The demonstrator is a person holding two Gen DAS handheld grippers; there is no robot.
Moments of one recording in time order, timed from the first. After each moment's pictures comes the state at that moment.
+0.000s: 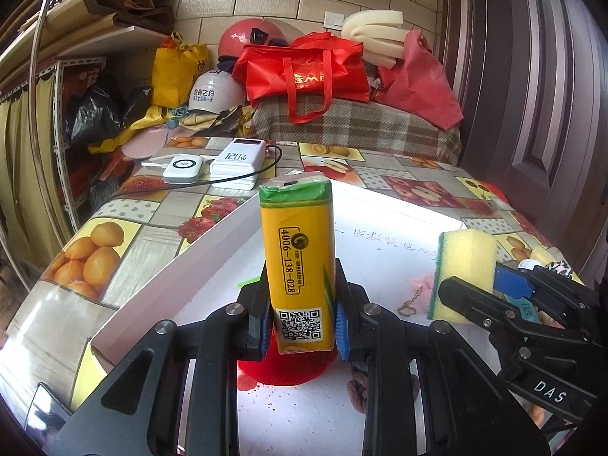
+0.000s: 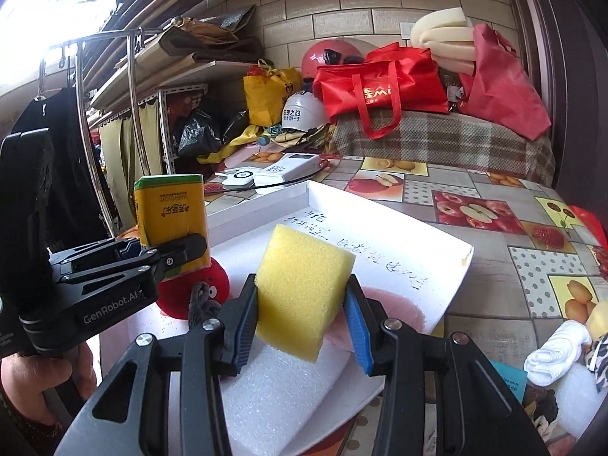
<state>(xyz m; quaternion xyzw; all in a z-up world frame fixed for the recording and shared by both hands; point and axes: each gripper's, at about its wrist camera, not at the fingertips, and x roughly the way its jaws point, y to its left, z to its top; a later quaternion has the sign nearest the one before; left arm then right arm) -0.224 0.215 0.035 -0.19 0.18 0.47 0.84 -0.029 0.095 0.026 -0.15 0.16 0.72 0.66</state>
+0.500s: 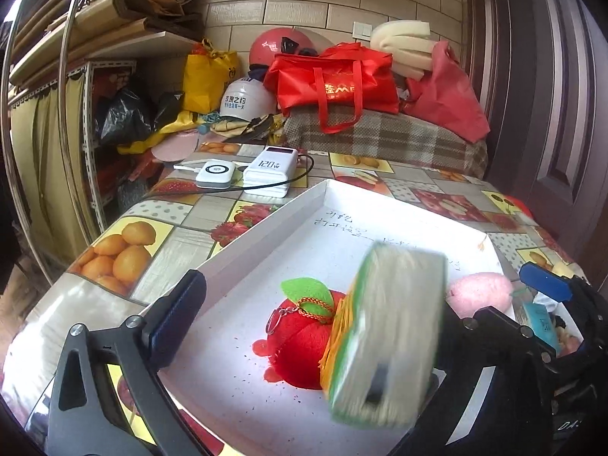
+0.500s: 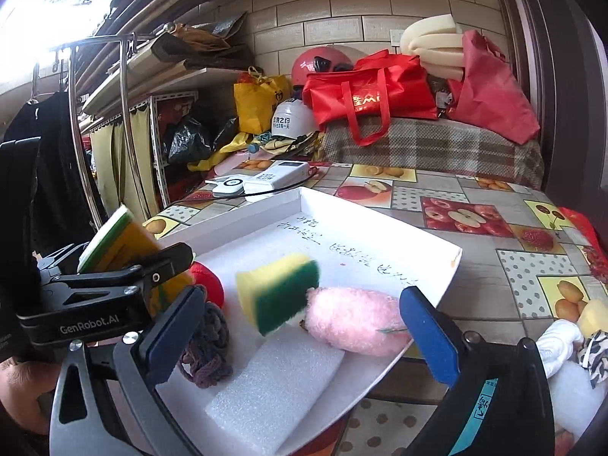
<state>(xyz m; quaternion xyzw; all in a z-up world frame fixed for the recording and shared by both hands) -0.235 0.213 0.036 -0.18 0.16 0.53 0.81 -0.022 0.095 0.029 -0.14 0.16 0.71 0.67</state>
